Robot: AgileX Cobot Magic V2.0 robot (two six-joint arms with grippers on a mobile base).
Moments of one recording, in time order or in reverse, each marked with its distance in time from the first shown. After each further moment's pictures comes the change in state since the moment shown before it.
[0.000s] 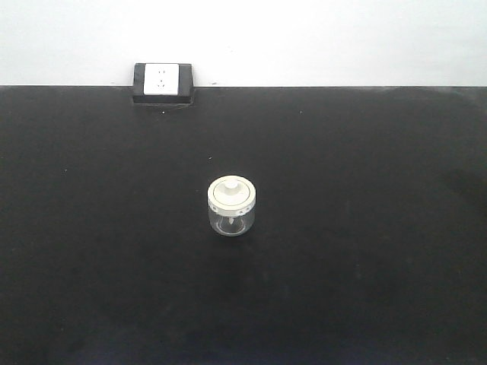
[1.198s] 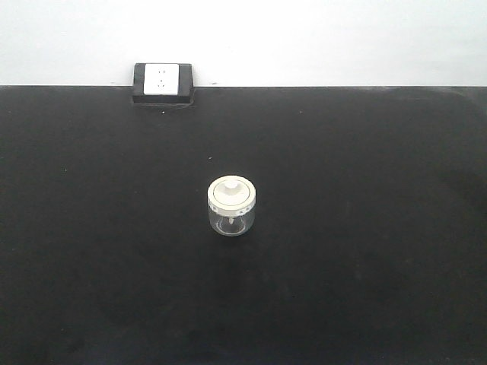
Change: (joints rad) left arm 0.000 0.000 0.000 -0.001 -0.002 0.000; right arm -0.256 0.000 0.016 0.901 -0.007 -0.878
